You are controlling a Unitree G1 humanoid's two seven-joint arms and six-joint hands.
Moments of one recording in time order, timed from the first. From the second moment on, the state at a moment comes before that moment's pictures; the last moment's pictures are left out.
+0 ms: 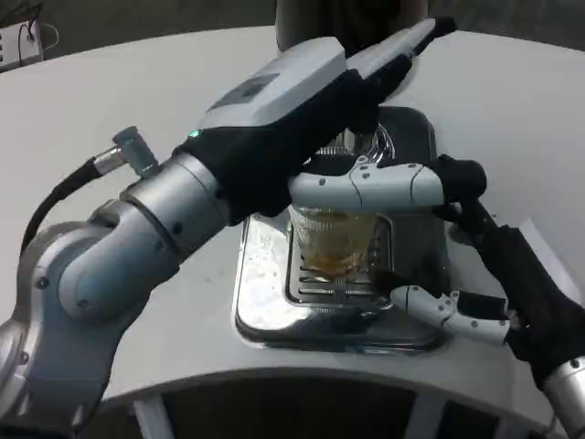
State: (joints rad) left arm -0.79 0.53 -0.17 -0.42 0.32 0.22 -0.53; right arm -0.19 -0.24 0.01 -0.40 -0.29 0.16 0.13
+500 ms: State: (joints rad) left arm -0.85 0.55 -0.20 -0.40 0.34 0.22 -0.60; right arm -0.21 -0.24 0.01 -0.39 -0.29 0.16 0.13
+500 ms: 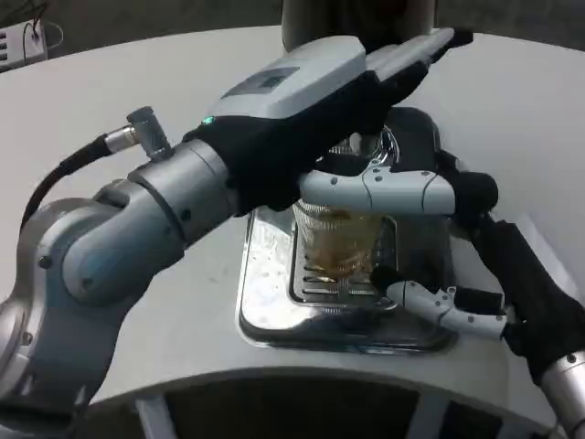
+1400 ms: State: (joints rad) left arm -0.88 0.57 -0.19 -0.40 0.36 0.21 -0.66; right arm -0.31 -0.20 0.08 -0.28 -0.30 0.16 0.09
